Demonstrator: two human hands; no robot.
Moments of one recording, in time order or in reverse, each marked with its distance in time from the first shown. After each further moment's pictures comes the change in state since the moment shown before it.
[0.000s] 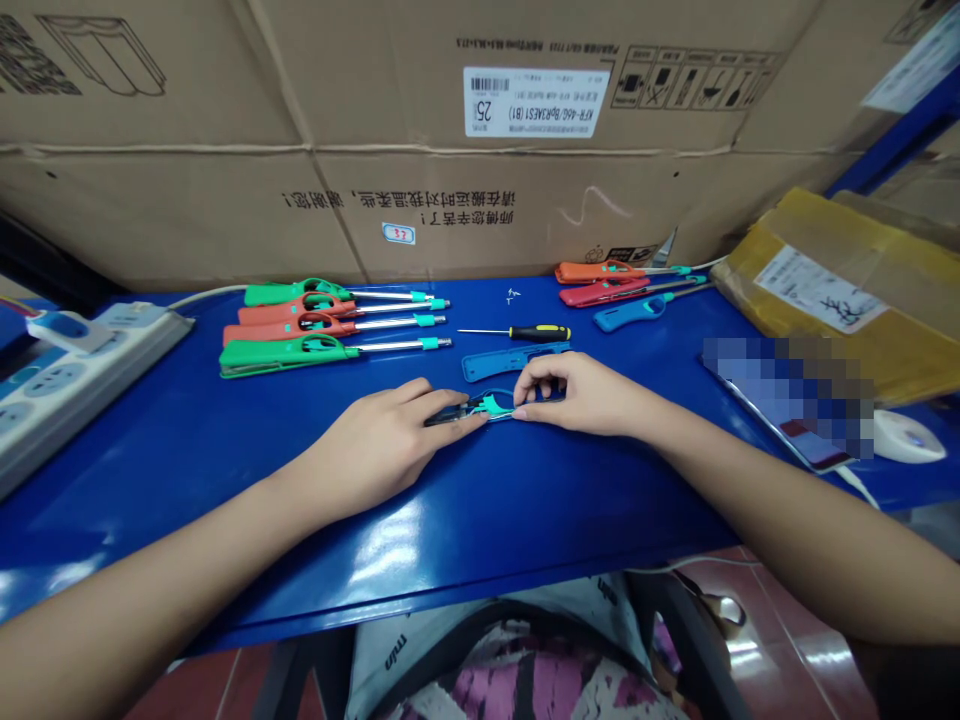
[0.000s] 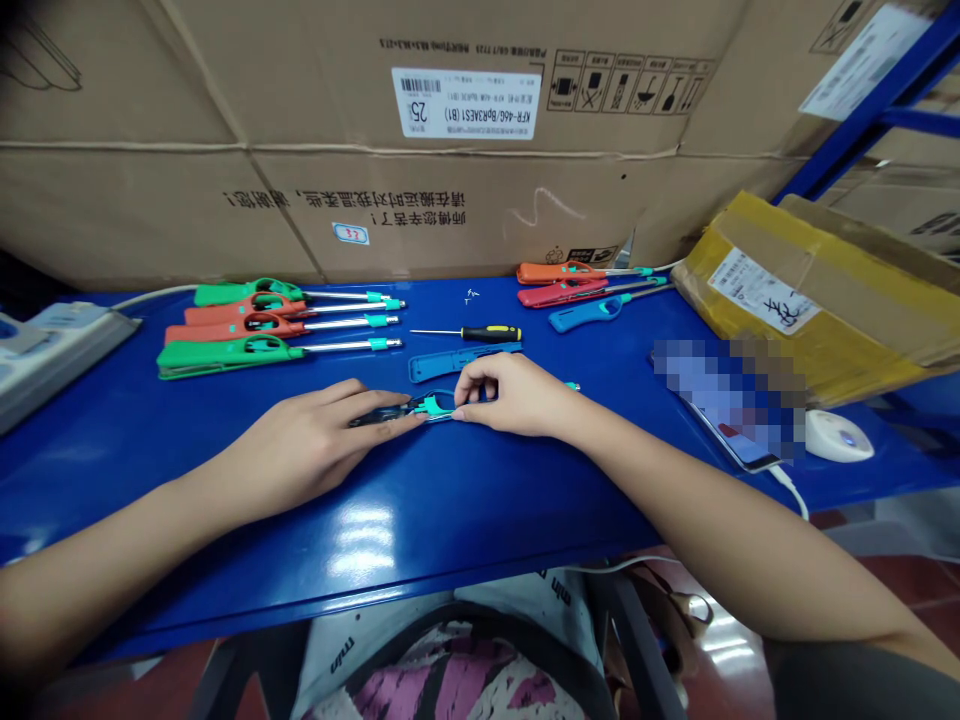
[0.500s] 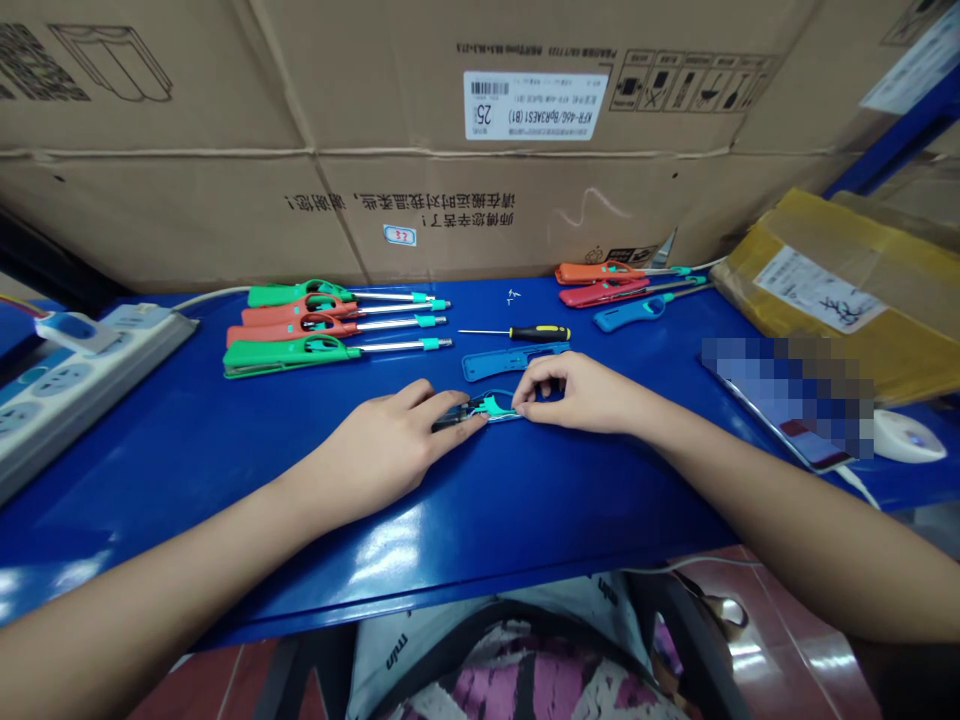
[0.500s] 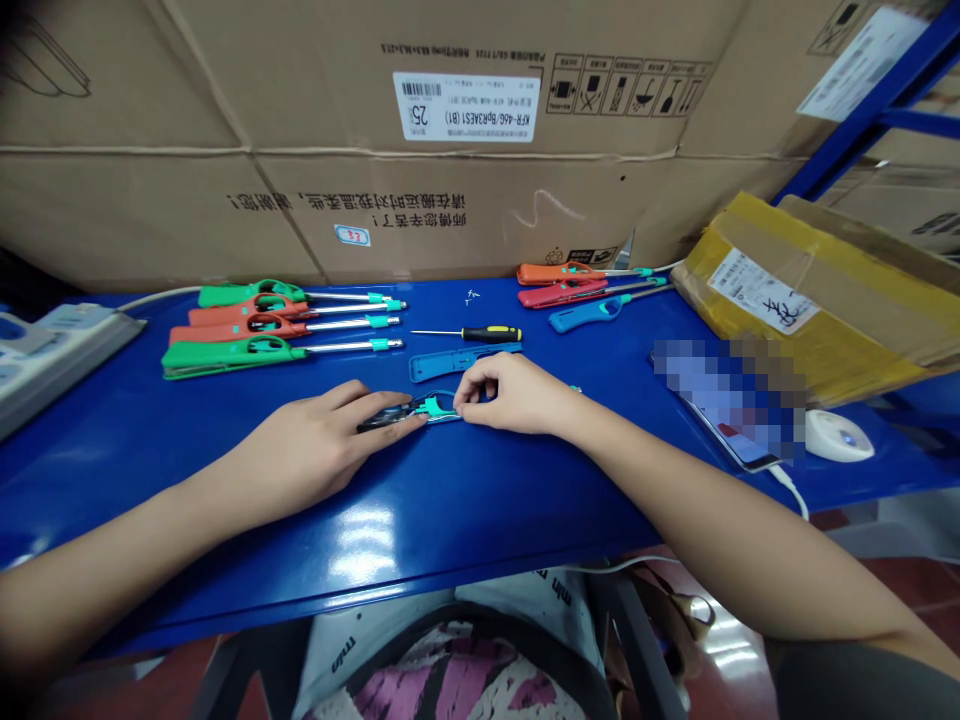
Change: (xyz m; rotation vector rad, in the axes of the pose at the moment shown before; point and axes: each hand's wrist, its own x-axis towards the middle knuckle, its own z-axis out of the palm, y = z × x) left_hand 0.002 0.008 -0.006 0.125 -0.102 -0.016; right_hand 0.000 0.002 -0.001 0.012 -0.026 -0.019
